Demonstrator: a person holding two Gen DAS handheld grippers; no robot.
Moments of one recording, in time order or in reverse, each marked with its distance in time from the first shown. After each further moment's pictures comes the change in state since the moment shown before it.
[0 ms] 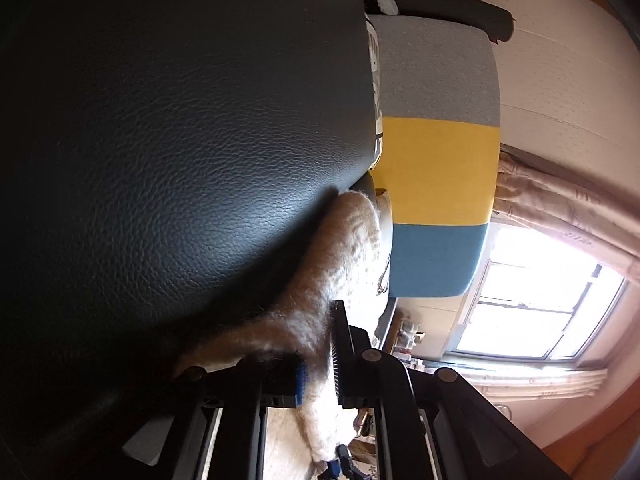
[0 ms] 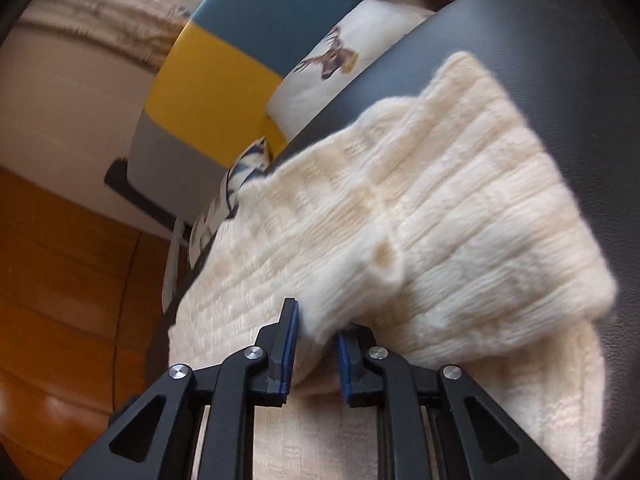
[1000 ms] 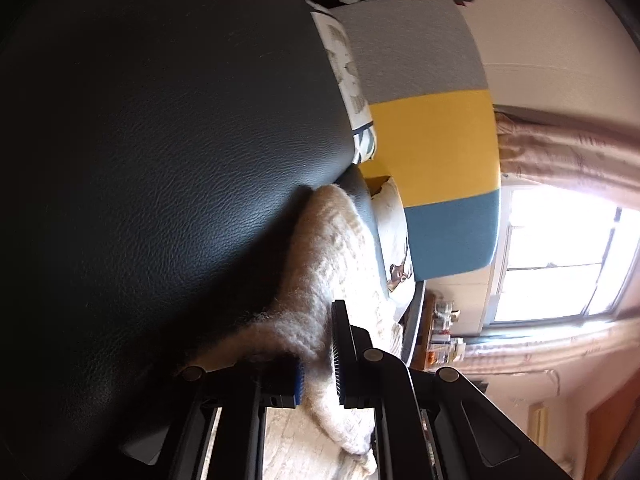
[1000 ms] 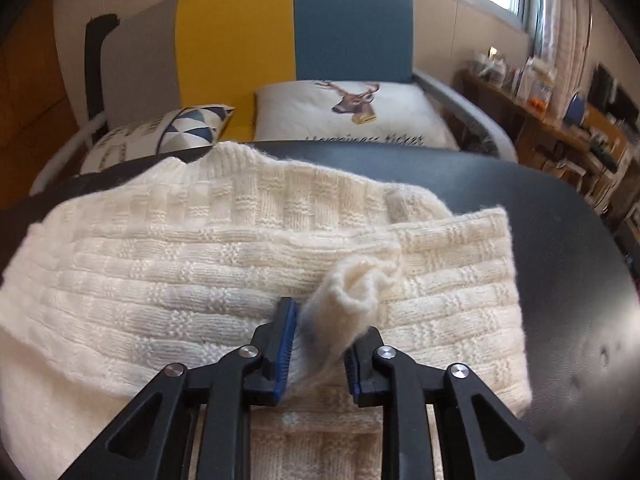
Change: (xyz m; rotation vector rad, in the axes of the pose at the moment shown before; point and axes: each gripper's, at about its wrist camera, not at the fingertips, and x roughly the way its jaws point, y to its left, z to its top) left arm -0.033 -0.008 0.011 0.187 -0.002 0.092; right arm 0.034 0.059 -0.018 -0.574 -0.032 -0.482
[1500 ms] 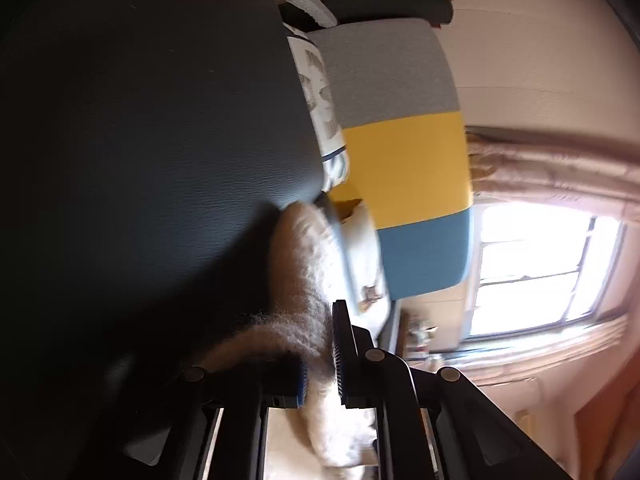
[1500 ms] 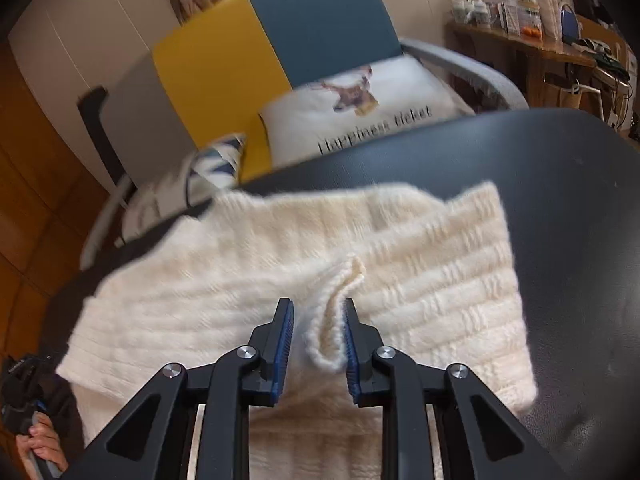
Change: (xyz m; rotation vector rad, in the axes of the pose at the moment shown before) left arm -0.011 0.002 0.000 0.027 -0.061 -0.062; right arm -0.003 -0.041 0.008 0.182 0.018 0.169
